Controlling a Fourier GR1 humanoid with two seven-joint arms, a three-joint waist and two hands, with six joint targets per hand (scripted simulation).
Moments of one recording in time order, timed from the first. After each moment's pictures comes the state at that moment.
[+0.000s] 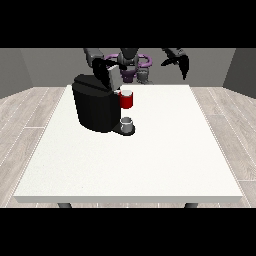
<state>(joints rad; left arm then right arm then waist) -0.24 0.06 0.13 -1.43 -0.13 -0.24 -0.08 -0.75 -0.18 -0.12 -0.98 0.02 0.00 0.06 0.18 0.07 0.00</state>
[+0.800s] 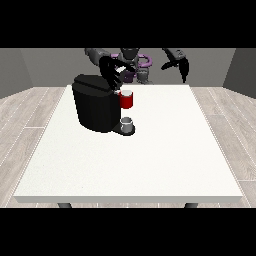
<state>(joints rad) -0.28 0.06 0.10 -1.40 -0.14 -0.25 -0.13 -0.86 -0.24 -0.09 -1.03 0.12 -0.08 0.25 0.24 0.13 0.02</state>
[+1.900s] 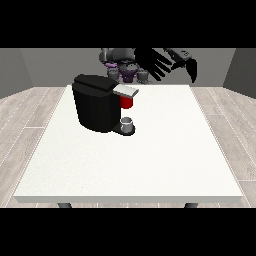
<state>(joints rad) -0.45 0.05 0.04 -1.39 -0.12 -0.32 -0.13 -1.01 -0.36 -0.09 -1.27 0.19 -0.07 0.53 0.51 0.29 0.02</state>
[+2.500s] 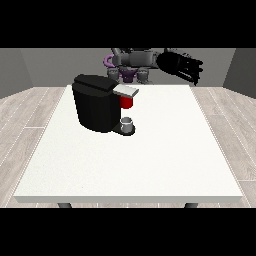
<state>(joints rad) -0.50 0.05 0.03 -1.45 -0.10 -0.33 -0.10 -1.16 -0.30 -0.10 -1.13 0.17 -0.07 0.26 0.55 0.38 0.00</state>
